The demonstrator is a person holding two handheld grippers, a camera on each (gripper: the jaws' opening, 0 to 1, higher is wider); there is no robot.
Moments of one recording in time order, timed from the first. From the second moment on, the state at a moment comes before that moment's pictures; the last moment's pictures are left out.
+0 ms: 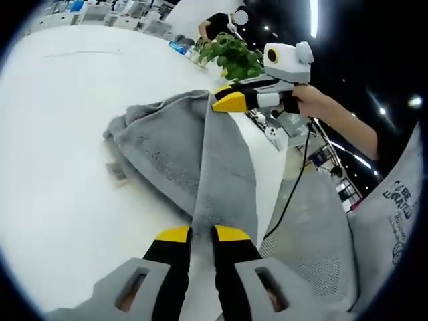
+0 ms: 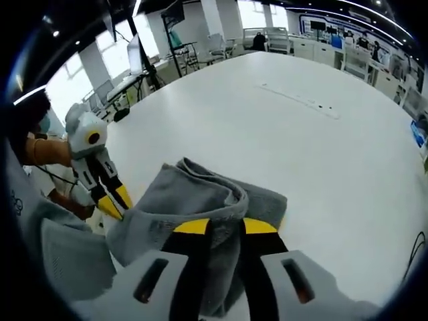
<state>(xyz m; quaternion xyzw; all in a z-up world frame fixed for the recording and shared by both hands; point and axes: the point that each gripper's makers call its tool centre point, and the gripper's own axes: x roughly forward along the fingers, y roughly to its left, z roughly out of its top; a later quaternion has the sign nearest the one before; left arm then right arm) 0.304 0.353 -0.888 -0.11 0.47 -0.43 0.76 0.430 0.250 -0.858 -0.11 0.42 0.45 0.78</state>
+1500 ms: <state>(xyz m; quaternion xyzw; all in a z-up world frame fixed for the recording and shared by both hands) 0.413 0.360 -0.827 0.10 0.33 -0.38 0.86 0.452 0.218 -0.852 0.00 0.44 0.34 0.83</state>
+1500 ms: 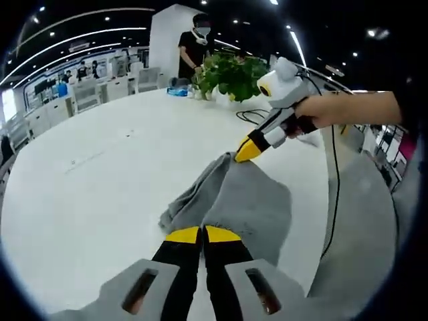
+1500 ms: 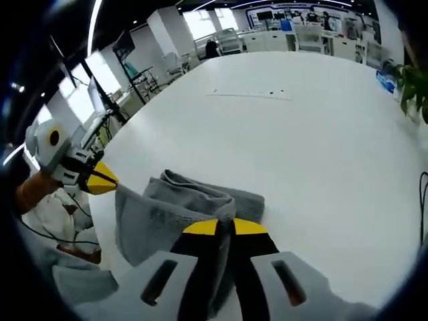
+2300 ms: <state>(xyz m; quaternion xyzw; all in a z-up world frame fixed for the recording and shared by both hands) 0.460 0.358 -0.881 0.15 0.37 -0.37 0.84 0.460 0.204 -0.869 -0.01 0.44 0.33 0.84</state>
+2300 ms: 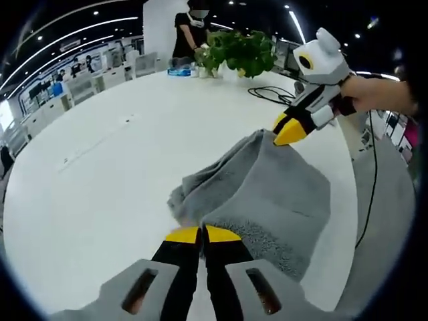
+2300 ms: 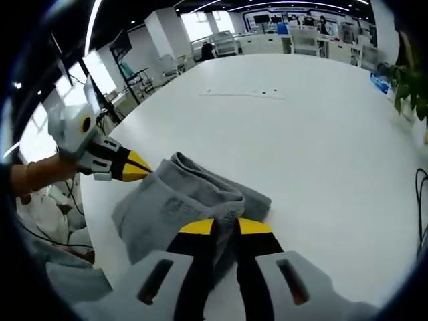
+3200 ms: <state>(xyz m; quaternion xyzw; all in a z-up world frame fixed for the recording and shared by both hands) 0.468 0.351 -0.906 0.17 0.37 -0.39 0.83 0.478 0.198 -0.904 -0.03 0.42 0.32 0.85</state>
